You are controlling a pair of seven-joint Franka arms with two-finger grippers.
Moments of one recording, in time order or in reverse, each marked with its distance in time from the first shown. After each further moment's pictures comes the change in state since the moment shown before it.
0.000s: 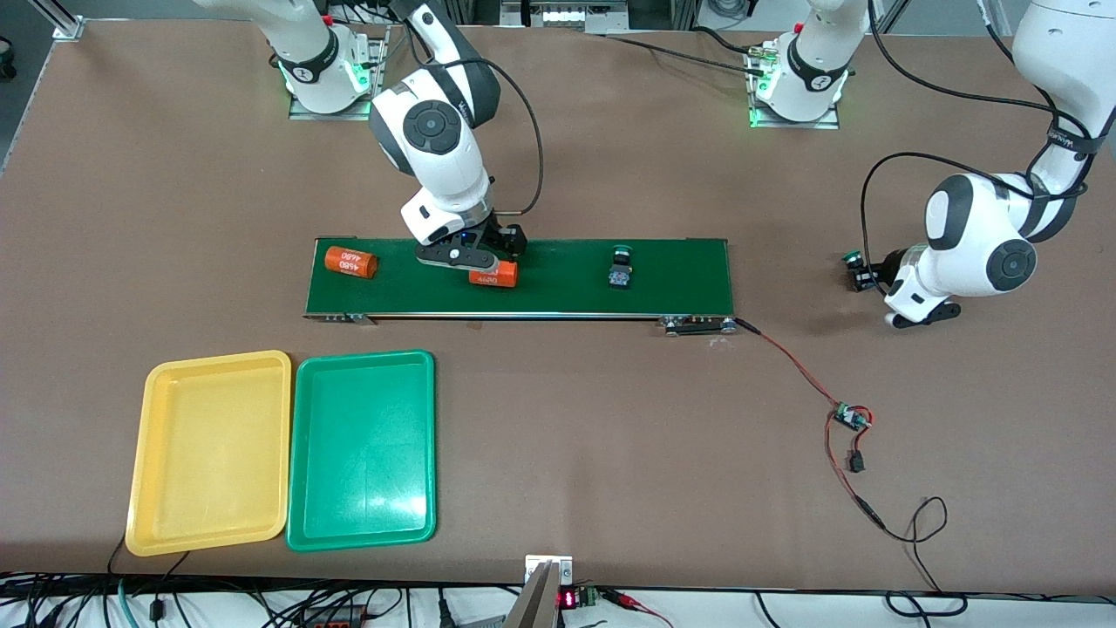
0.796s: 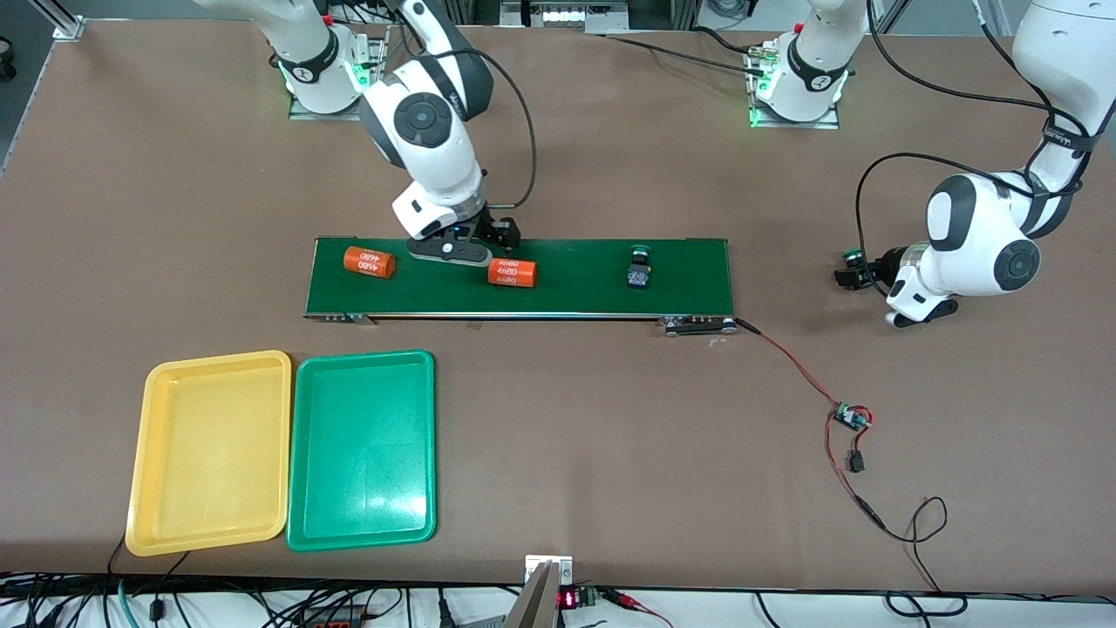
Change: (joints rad) left arm 0.014 0.009 0.009 -0.013 -0.075 -0.015 -0.001; right arm -0.001 -0.014 0.007 -0.015 0.000 -0.006 -0.006
